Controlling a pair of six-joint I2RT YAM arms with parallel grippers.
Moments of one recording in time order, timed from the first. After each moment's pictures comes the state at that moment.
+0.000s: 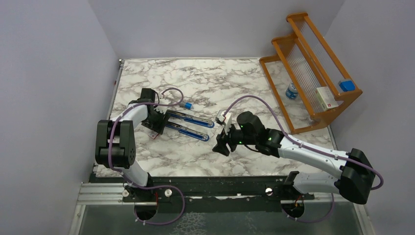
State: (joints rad) left arm -0.03 1.63 0.95 -0.60 0.13 0.43; right arm 0.93 1.19 0.75 -0.11 -0.31 0.03
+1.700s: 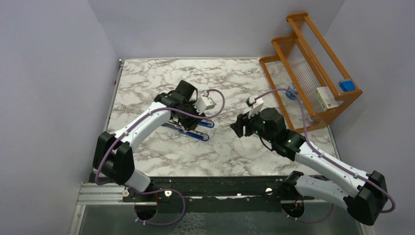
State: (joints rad) left arm -0.49 1.45 1.16 -0.82 0.28 0.48; right arm 0.80 0.97 0.68 -0.09 0.07 0.19
